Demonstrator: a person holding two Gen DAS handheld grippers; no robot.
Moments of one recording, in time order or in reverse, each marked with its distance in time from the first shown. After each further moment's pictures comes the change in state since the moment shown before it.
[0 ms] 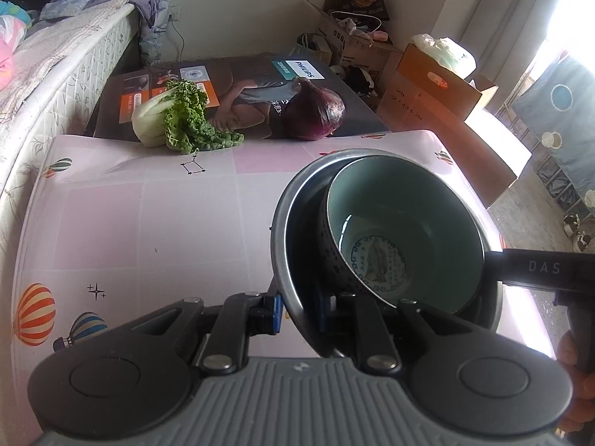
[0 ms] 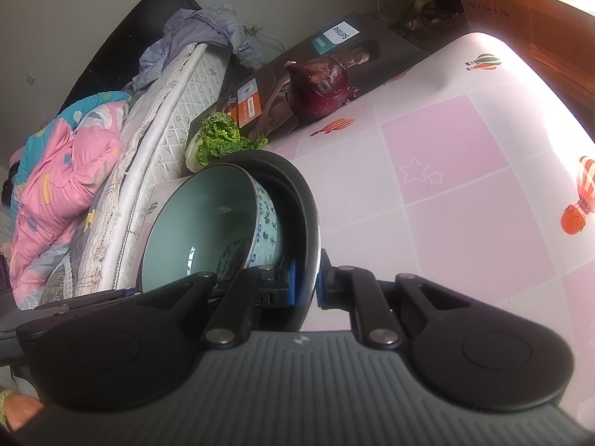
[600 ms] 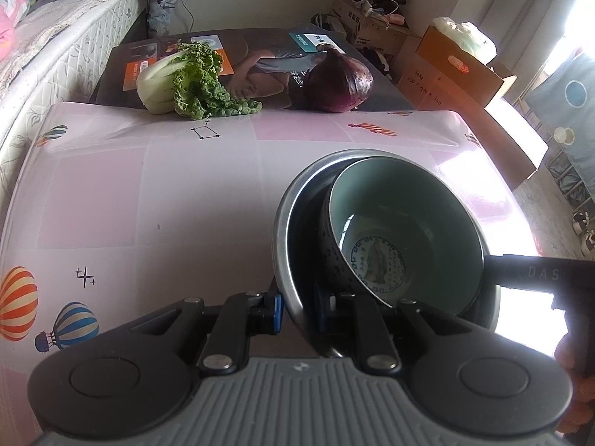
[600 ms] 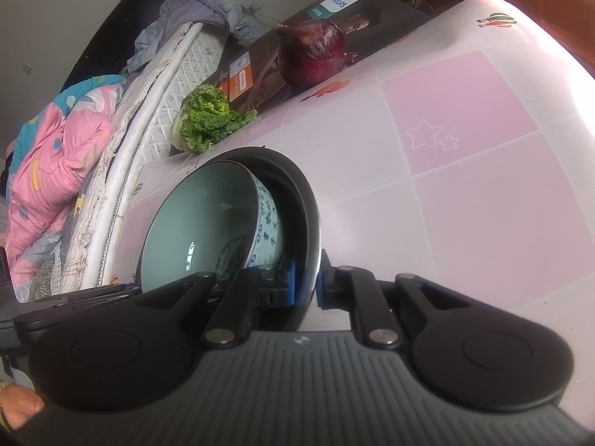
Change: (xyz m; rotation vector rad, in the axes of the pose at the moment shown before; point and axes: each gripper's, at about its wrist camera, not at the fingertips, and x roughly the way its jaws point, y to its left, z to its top) left arm 0.045 0.022 -0.009 -0.029 0.055 0.016; right arm 0.054 -0.016 -0.010 0.005 0.060 0.011
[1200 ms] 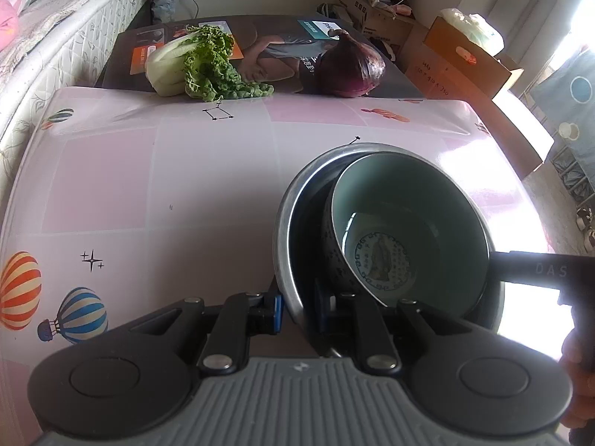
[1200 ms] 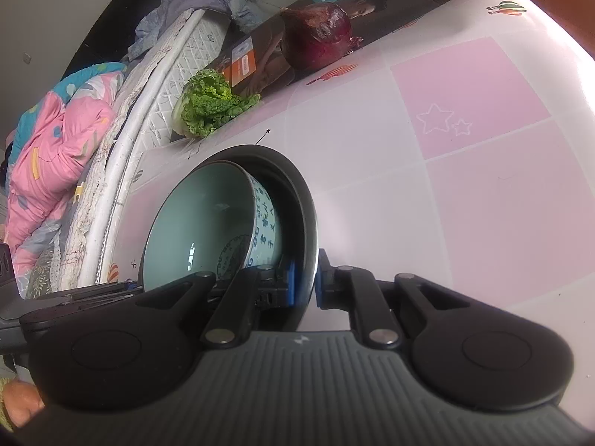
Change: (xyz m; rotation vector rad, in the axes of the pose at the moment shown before) left arm 0.006 0.012 -0.007 -0.012 0.036 0.008; right arm 0.009 0.004 -0.003 -0.013 0.039 0.001
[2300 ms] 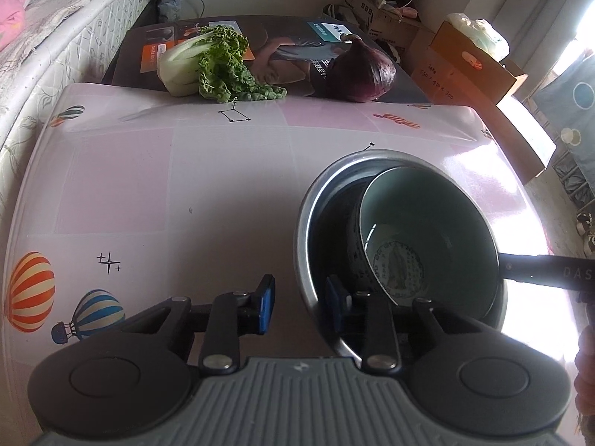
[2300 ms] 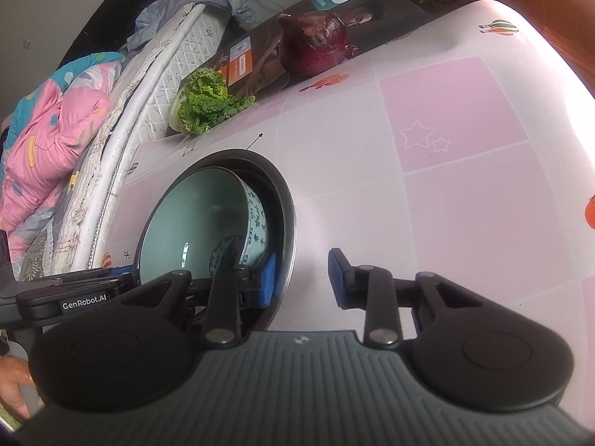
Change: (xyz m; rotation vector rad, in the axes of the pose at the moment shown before) left arm -0.002 0.013 0.005 -0.025 0.010 -0.005; right arm -0.014 -0.002 0.008 -0.041 0.017 -0.032
